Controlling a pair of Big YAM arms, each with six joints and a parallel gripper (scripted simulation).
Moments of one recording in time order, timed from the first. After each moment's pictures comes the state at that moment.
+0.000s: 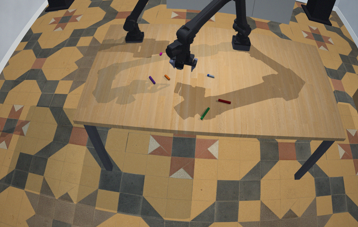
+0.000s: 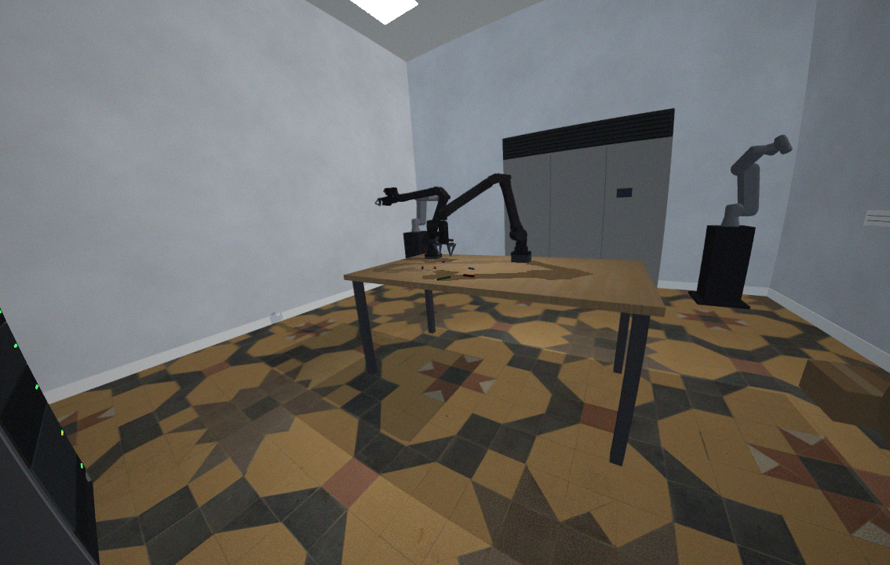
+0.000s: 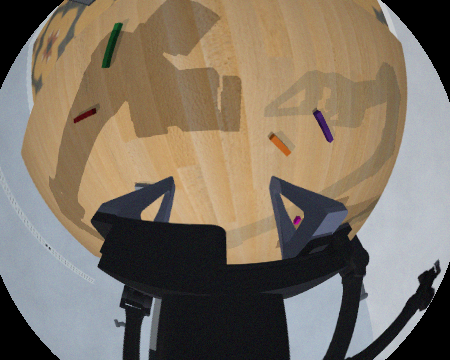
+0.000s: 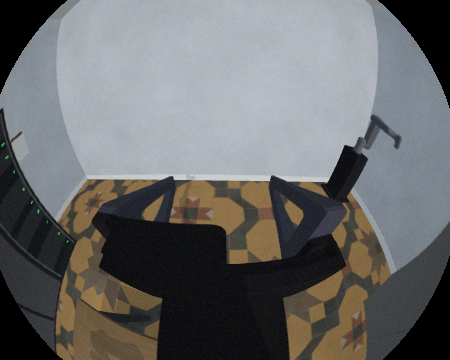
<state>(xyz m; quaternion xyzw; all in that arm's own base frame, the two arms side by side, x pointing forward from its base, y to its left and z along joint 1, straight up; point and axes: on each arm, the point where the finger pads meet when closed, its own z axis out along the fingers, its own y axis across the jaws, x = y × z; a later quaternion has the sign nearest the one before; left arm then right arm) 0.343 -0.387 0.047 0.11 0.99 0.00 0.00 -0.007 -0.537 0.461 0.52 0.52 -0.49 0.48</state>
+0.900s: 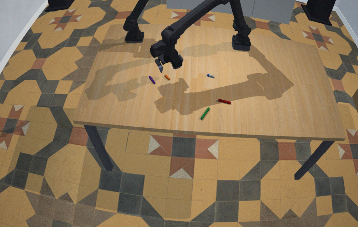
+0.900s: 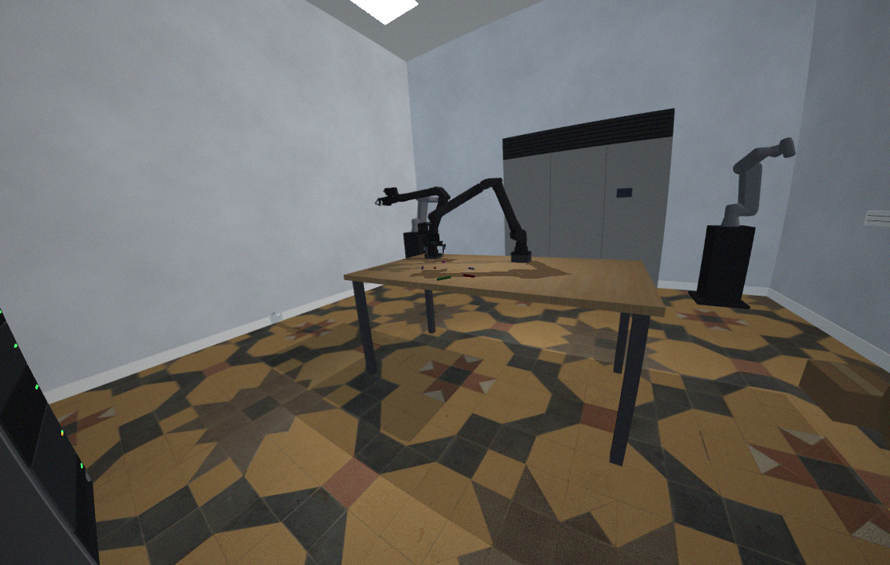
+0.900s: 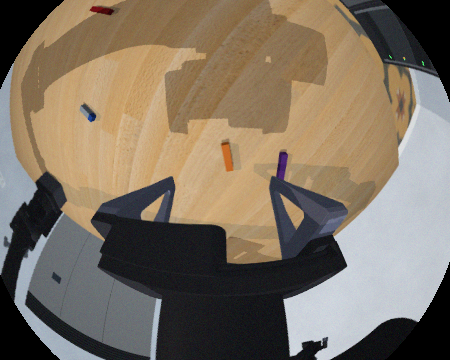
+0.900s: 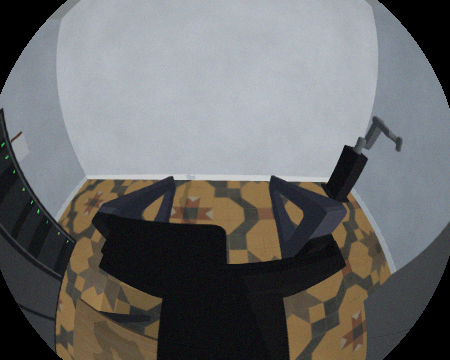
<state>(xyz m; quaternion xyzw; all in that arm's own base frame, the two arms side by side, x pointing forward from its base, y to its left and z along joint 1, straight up) 0.333 -0.464 0.033 -0.25 0.97 0.00 0.00 -0.007 -0.537 0.461 0.52 0.52 -0.49 0.48</state>
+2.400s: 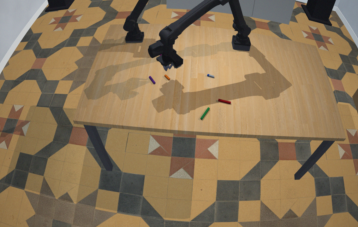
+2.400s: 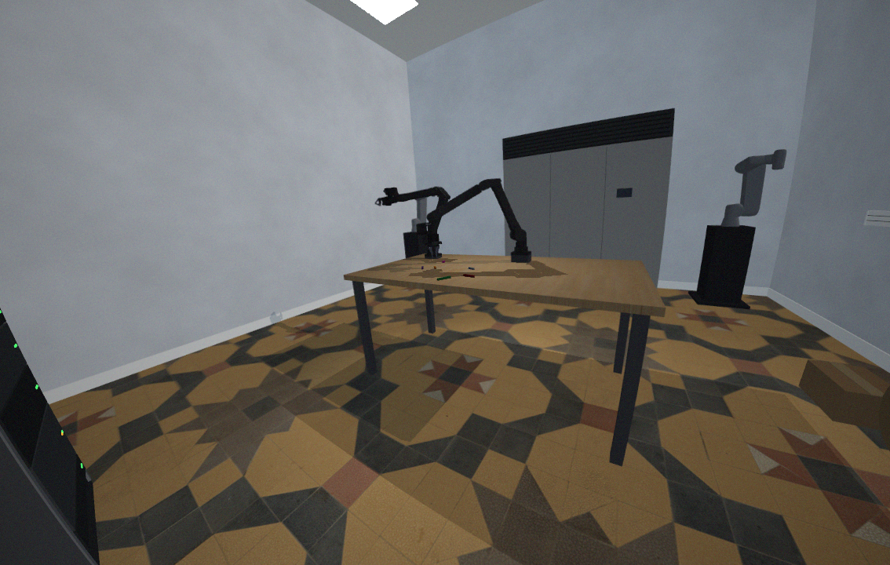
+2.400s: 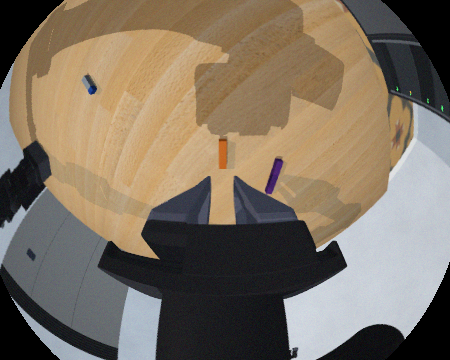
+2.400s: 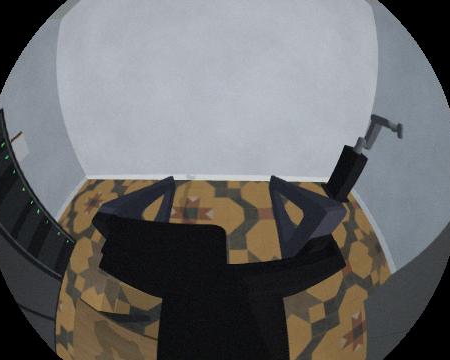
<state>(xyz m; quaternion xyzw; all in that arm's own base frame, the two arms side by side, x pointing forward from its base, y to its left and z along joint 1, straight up) 0.332 -0.473 0.030 -0.34 0.94 0.00 0.00 -0.007 -0.537 0.461 0.52 0.52 -0.49 0.48</state>
